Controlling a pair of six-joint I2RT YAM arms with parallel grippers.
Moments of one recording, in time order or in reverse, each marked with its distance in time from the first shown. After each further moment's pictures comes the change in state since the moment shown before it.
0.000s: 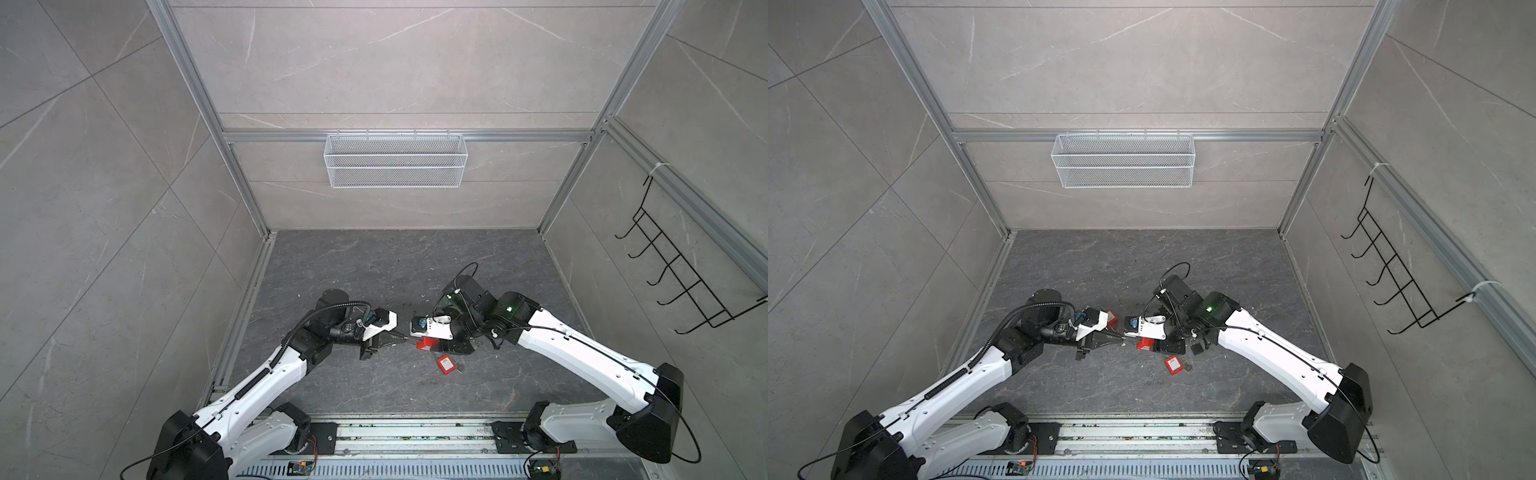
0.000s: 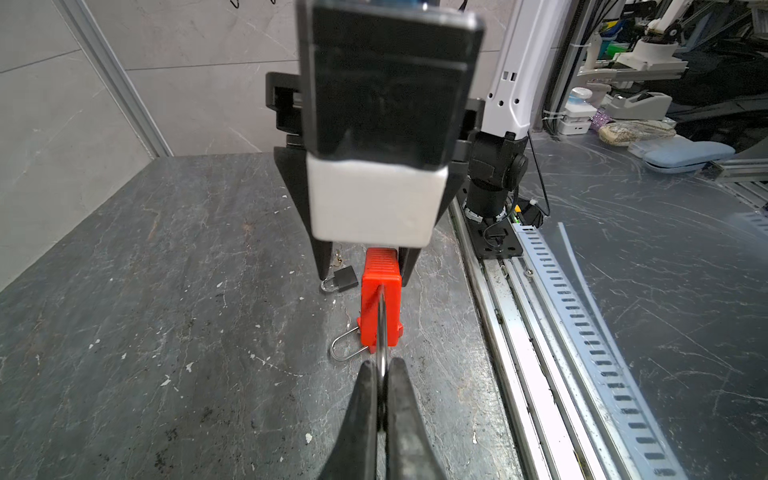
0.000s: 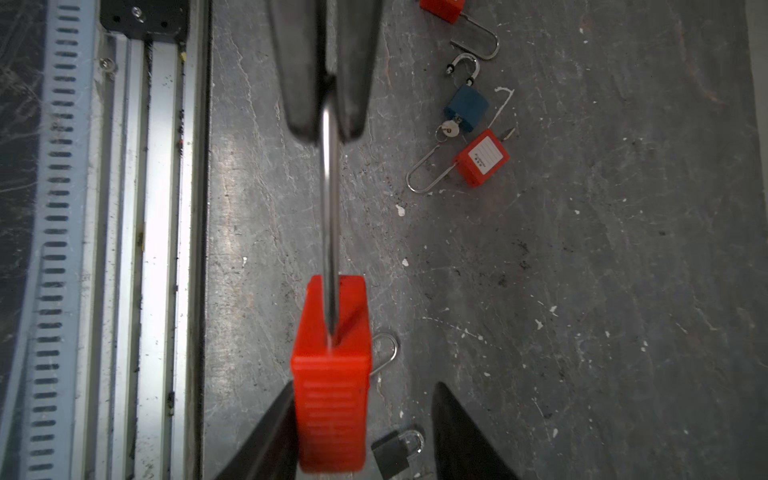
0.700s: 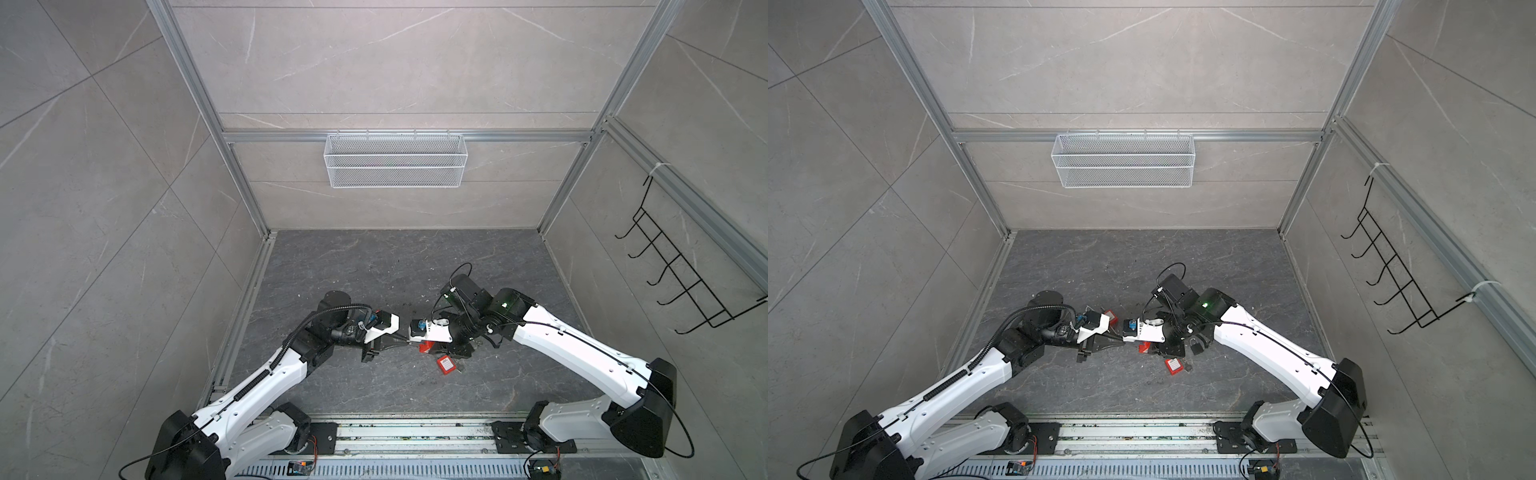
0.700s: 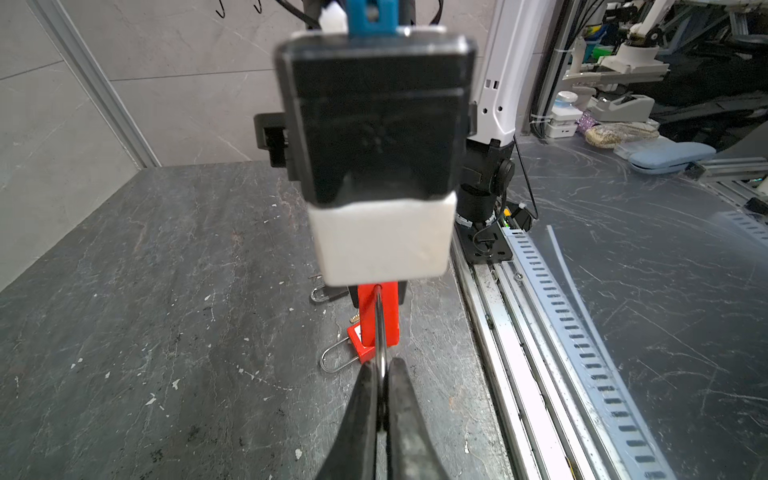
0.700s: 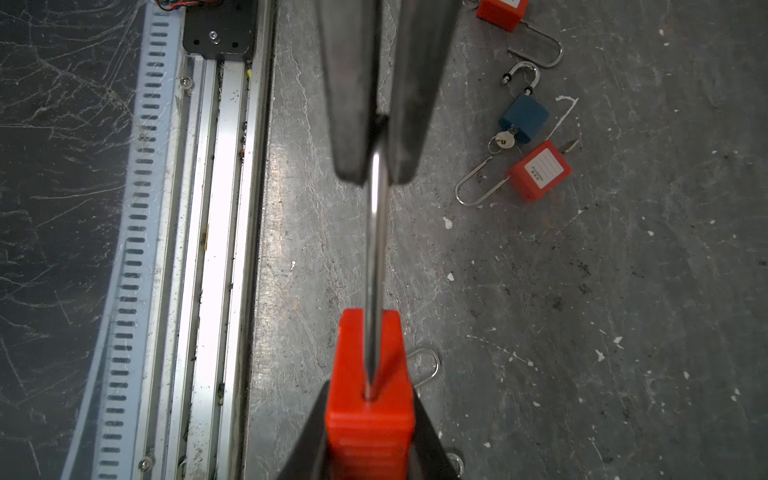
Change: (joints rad) left arm -0.028 -0.007 0.007 -0.012 -0.007 0.009; right arm -0.006 0.039 0.041 -0.080 -0.101 -0.026
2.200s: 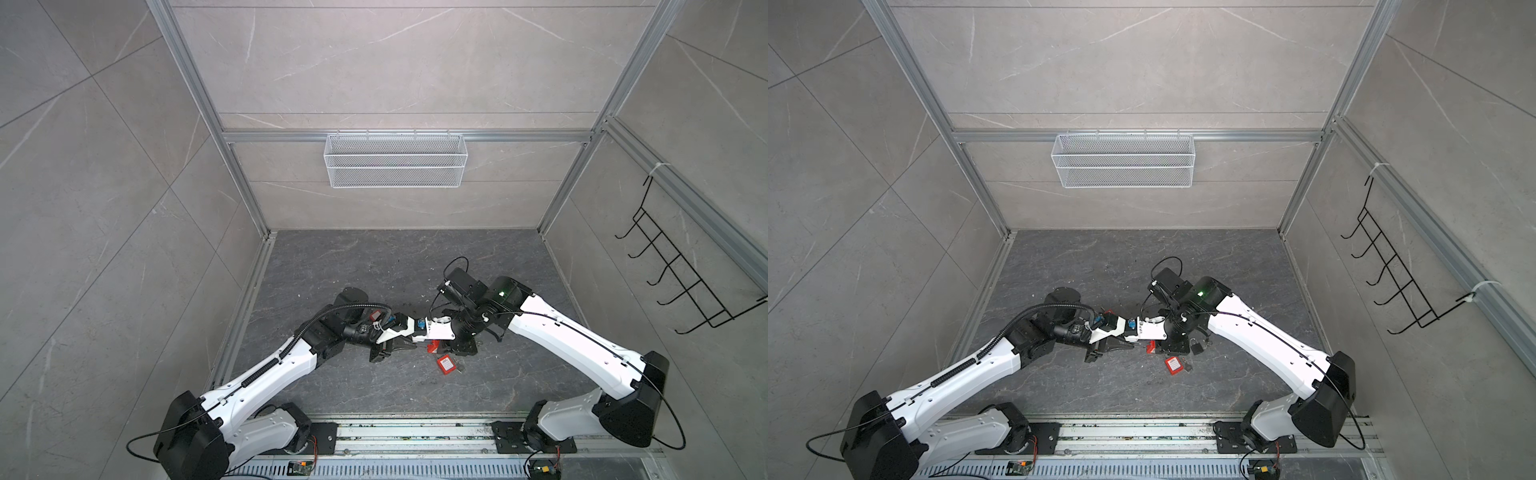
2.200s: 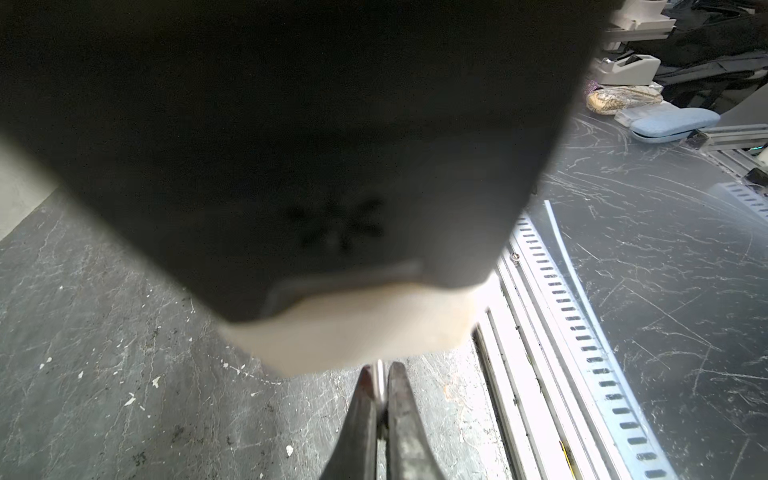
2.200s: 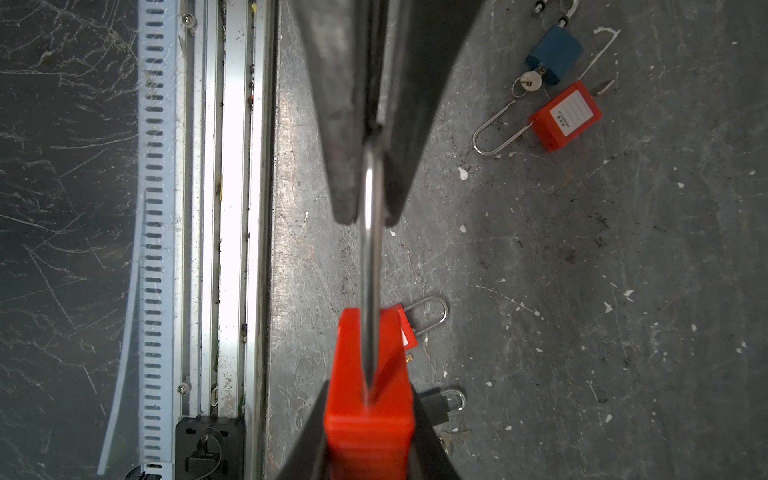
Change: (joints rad) left arm -0.112 0.097 0.113 -0.134 -0.106 0.059; right arm 0.007 0.058 0.135 -0.193 0.082 -0.022
